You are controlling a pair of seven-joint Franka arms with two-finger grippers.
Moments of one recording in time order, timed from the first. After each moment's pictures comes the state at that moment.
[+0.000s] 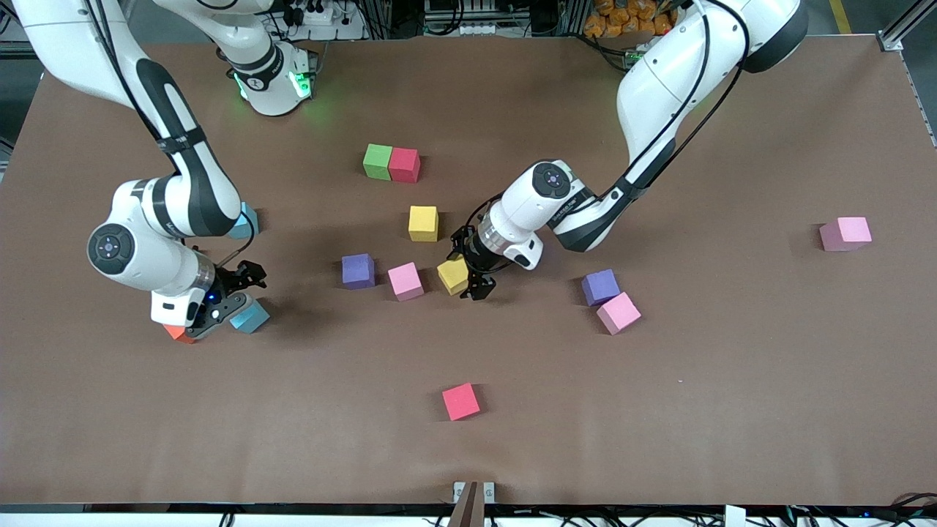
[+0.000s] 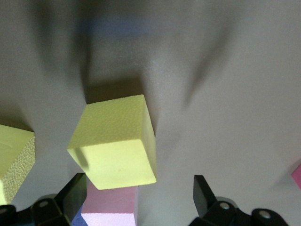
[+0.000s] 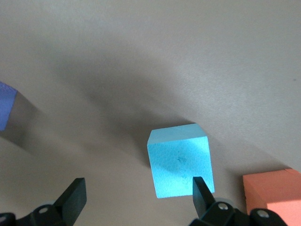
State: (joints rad) left arm -0.30 0.82 -0.51 -1.74 0.29 2.96 -2.76; right arm -0.05 0.42 0.12 -1.95 0.01 2.30 -0.57
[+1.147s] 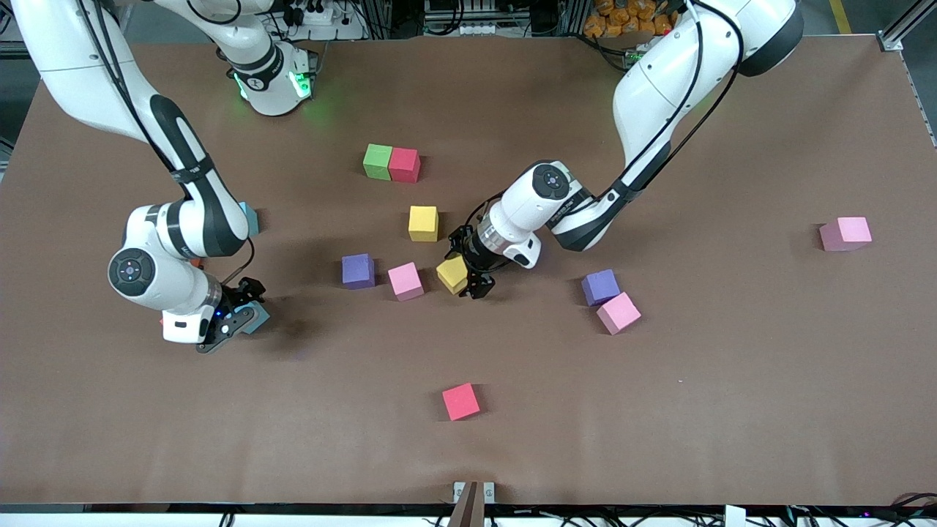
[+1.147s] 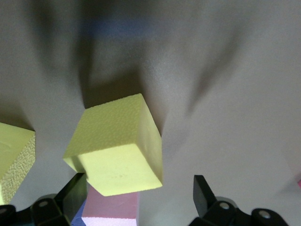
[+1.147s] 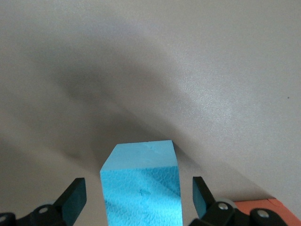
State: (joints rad) left arm -0.31 0.83 -0.51 -1.75 0.28 3.00 -2.77; right arm -0.07 0.55 0.12 -1.88 -0.10 2.36 -0.58
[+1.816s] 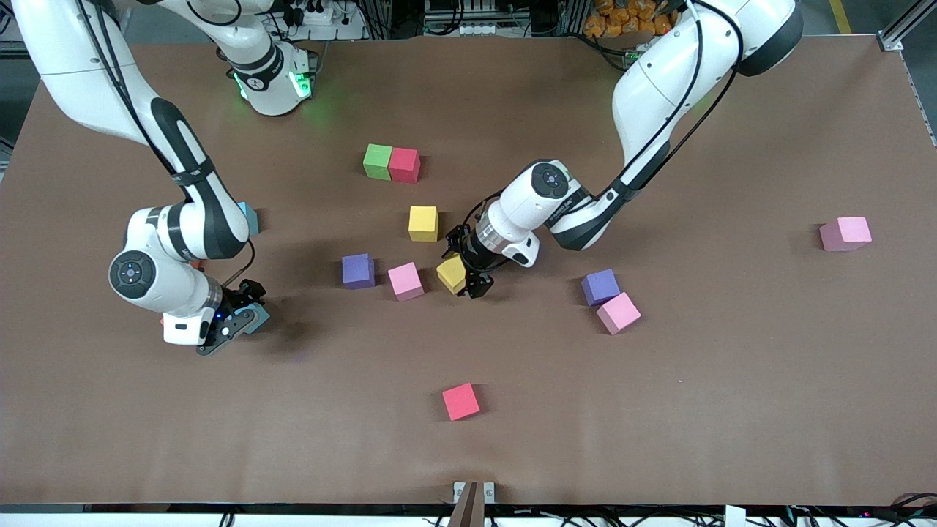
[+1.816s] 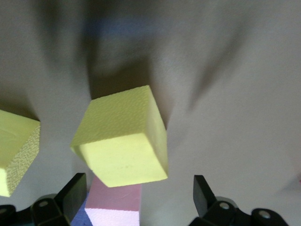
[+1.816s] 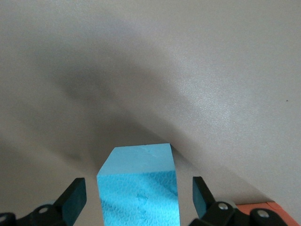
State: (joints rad) left arm -0.32 0.83 -0.52 -1.75 0.27 3.00 -2.80; right arm -0.07 0.56 0.12 -1.87 -0.10 2.37 -0.58
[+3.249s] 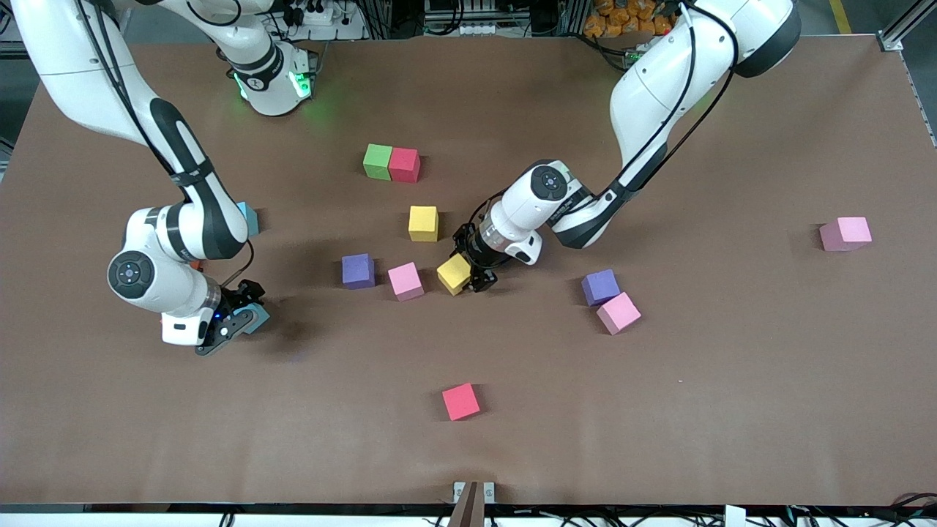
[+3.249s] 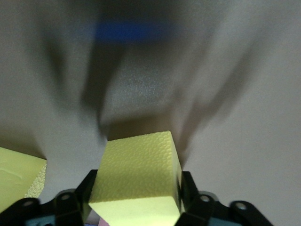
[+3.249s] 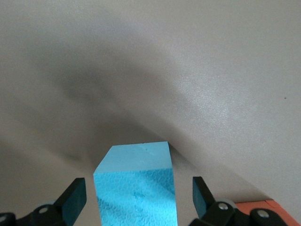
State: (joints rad) left arm -0.33 0.84 -0.49 -1.79 0.27 3.00 -2.80; right arm -0.07 0.56 0.11 -1.87 -0.10 2.37 -0.58
